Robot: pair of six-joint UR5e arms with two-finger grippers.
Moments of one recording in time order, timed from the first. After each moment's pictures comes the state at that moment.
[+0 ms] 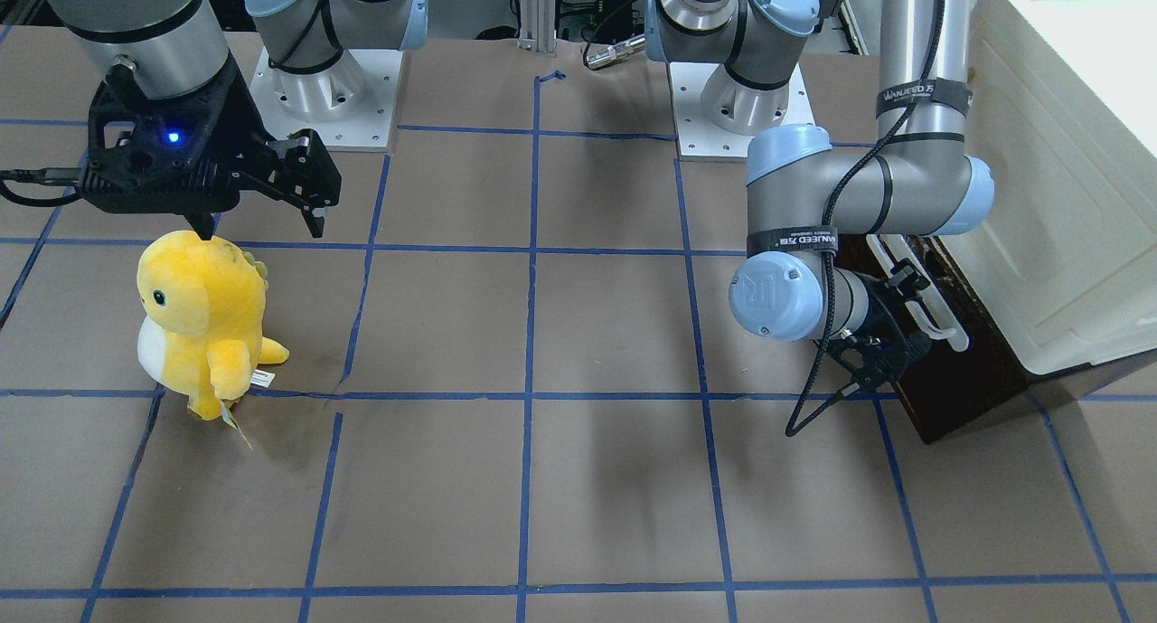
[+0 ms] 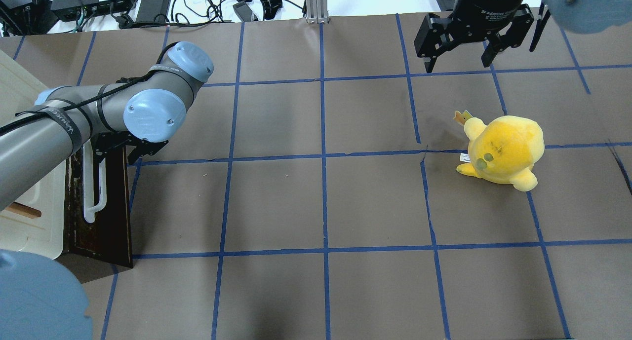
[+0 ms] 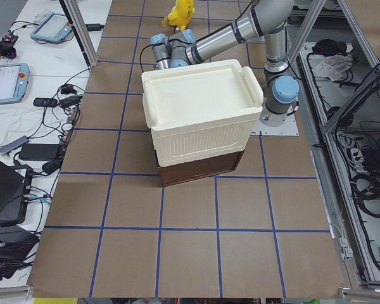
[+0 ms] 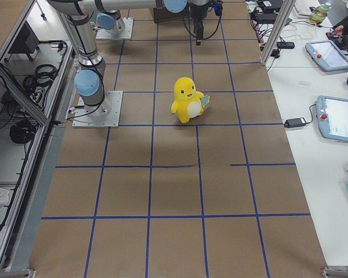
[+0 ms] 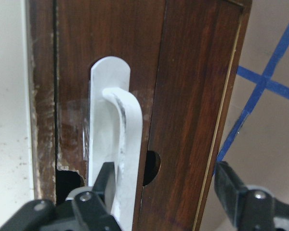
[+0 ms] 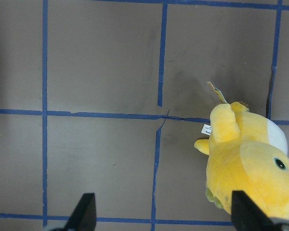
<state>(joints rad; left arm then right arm) -1.56 -1.95 -1.78 -1.43 2.41 -0.64 1.60 -1.48 1.44 -1.57 -1.58 -0.02</state>
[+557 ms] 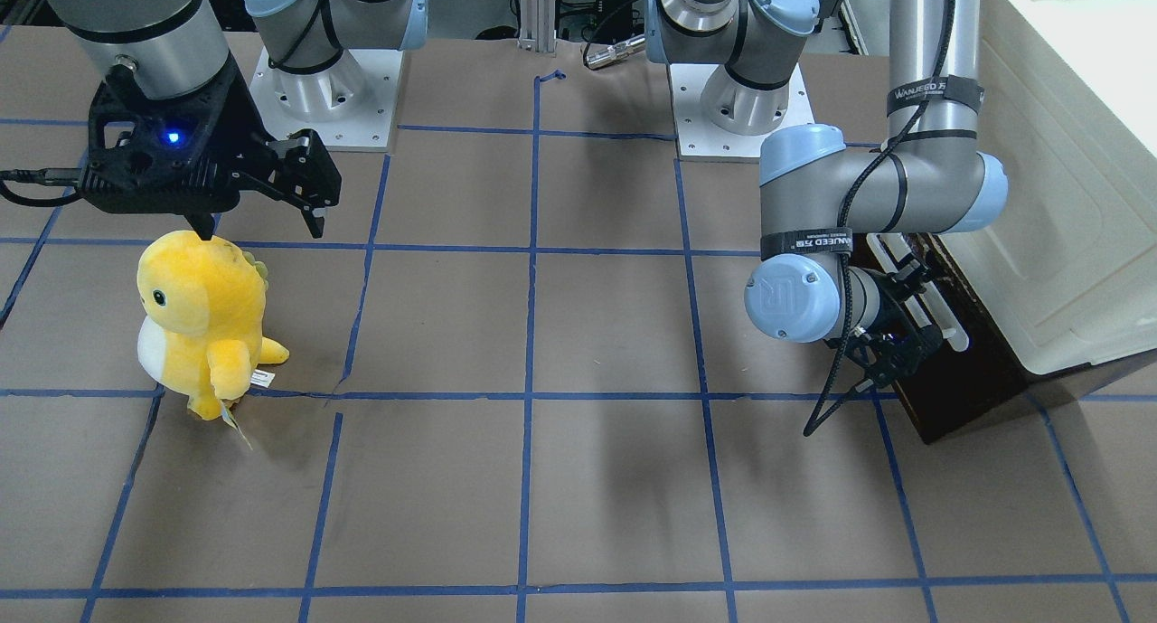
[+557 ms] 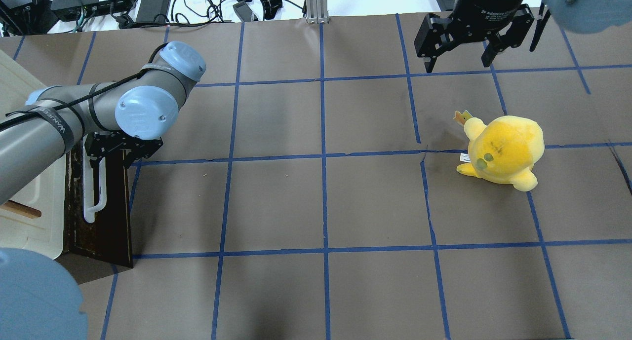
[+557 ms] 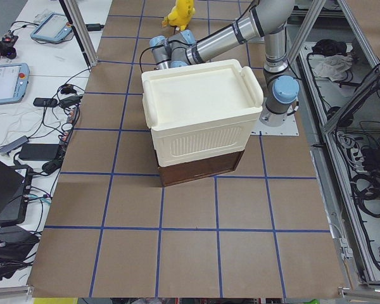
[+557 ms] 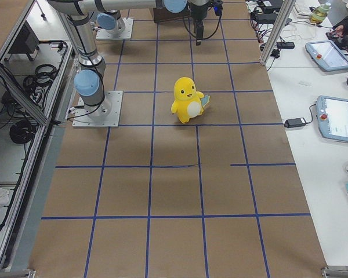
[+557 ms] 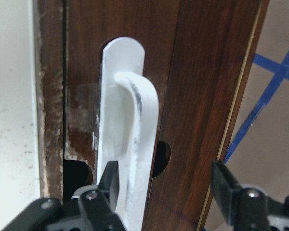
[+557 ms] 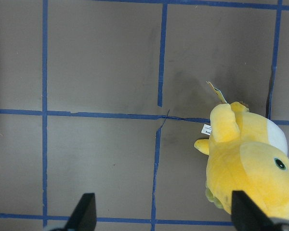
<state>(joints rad) -1.54 -1.94 -1.78 -1.47 2.40 -0.68 1.60 -1.48 1.44 -1.57 -1.58 -0.02</state>
